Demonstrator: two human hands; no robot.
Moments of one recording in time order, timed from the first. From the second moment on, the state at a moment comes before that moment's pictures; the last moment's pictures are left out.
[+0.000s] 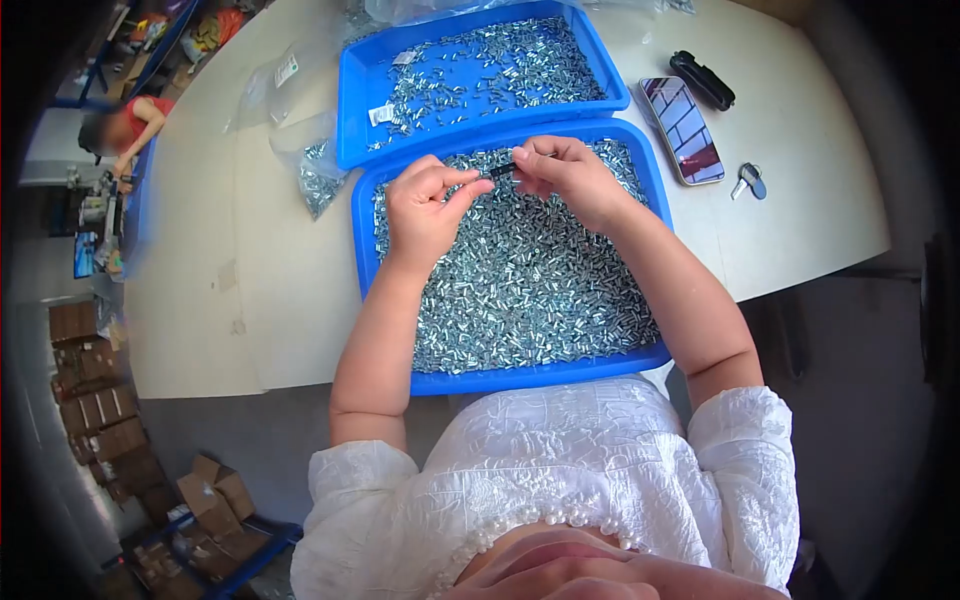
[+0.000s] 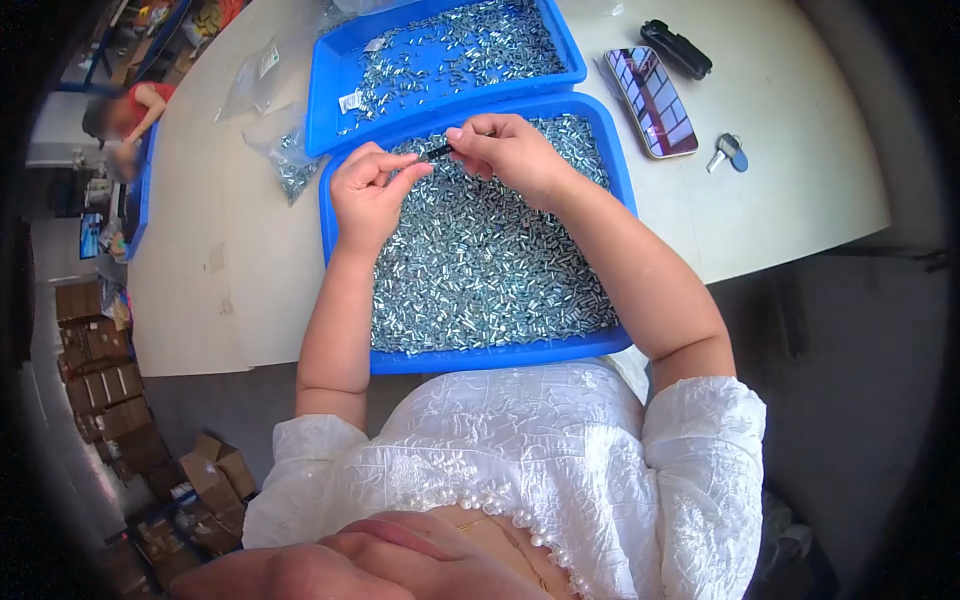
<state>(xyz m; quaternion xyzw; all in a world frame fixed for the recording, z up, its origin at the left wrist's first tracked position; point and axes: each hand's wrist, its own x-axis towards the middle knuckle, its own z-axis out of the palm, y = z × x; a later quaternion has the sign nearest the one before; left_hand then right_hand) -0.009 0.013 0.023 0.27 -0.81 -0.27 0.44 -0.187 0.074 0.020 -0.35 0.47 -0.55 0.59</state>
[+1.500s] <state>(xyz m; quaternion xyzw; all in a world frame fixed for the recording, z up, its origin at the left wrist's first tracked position) -0.009 0.003 0.025 0.37 -0.44 -0.77 0.27 -0.199 0.071 0.010 -0.43 0.52 -0.54 0.51</state>
